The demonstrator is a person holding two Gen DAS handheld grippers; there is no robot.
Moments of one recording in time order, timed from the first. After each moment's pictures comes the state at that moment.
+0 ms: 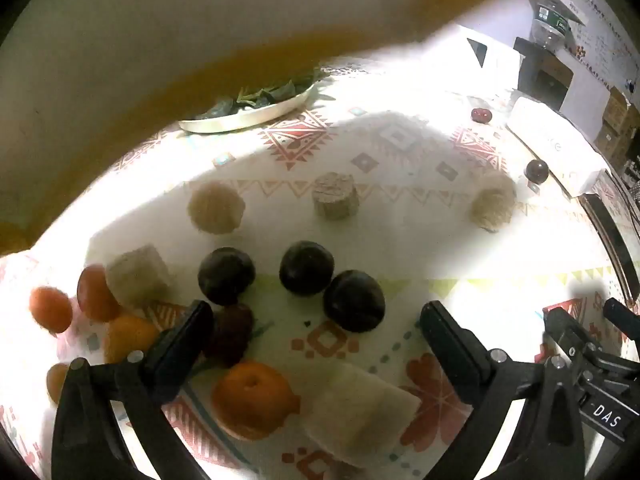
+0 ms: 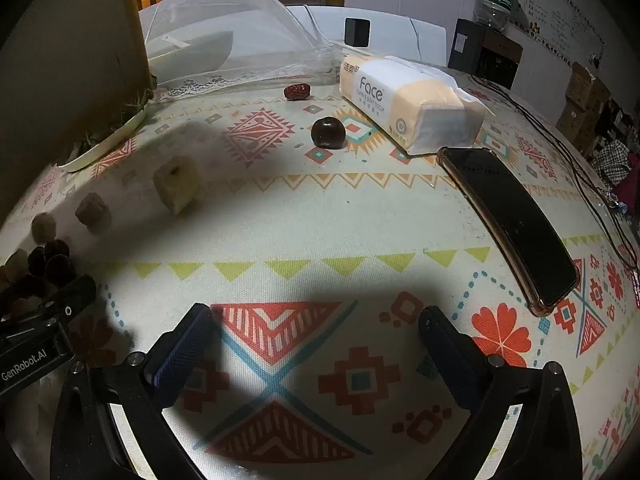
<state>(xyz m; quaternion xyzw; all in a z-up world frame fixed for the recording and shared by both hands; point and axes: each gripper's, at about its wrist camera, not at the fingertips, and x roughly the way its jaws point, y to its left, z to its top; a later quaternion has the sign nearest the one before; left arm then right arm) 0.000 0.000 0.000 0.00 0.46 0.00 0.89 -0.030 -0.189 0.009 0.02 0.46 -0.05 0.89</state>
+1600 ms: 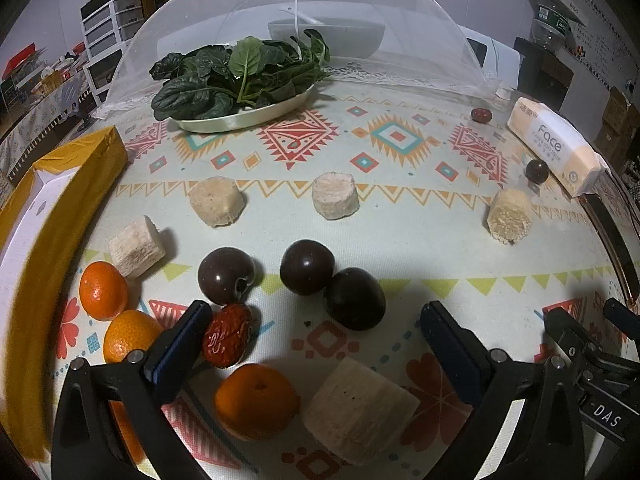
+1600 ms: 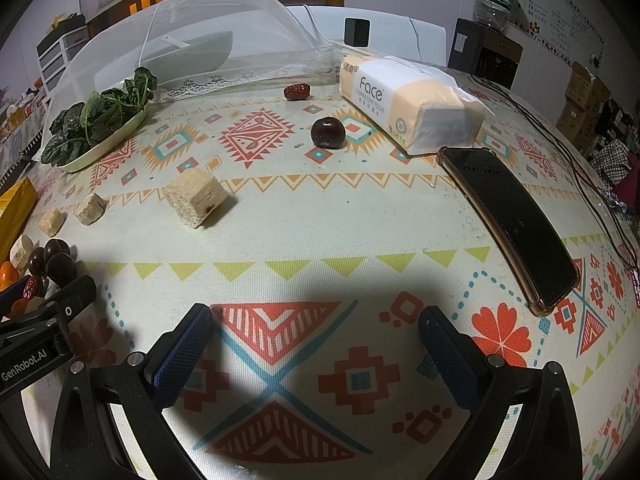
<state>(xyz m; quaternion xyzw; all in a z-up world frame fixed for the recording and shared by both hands) 0.000 0.000 0.000 0.00 0.46 0.00 0.89 -0.030 -0.188 0.008 0.02 0.45 -0.05 0.89</state>
